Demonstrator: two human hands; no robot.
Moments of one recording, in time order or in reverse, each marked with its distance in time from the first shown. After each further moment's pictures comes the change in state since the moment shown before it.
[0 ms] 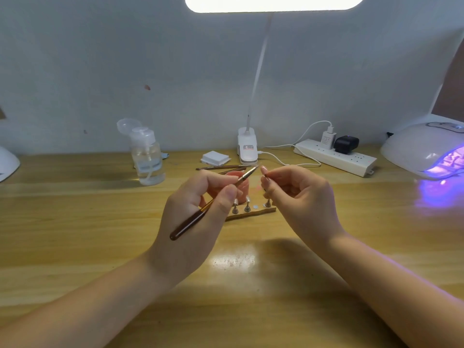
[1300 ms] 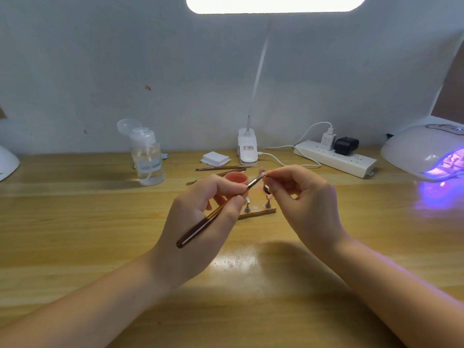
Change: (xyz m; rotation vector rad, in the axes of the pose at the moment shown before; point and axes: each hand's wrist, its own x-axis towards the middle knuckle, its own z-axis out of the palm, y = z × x) left_hand 0.000 0.001 0.001 0.085 -0.059 0.049; right_hand 0.002 0.008 -0.002 -0.177 0.038 -0.192
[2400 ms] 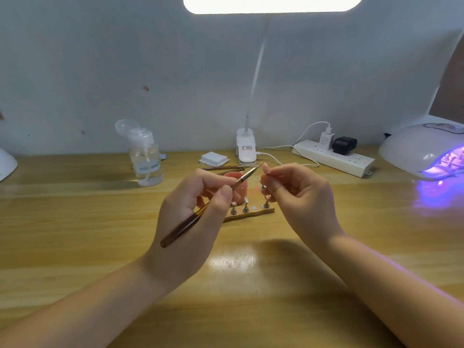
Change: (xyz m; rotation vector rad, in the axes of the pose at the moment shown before) left_hand -0.002 0.004 -0.001 -0.131 0.078 -0.029; right_hand 0.001 -0.005 0.003 0.279 0.002 0.230
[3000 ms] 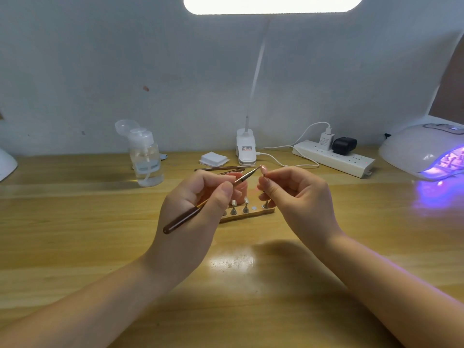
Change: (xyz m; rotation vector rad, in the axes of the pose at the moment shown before) left_hand 0.003 -0.003 0.003 -0.175 0.009 -0.137; right_hand -0.001 0.000 0.000 0.028 -0.036 0.042
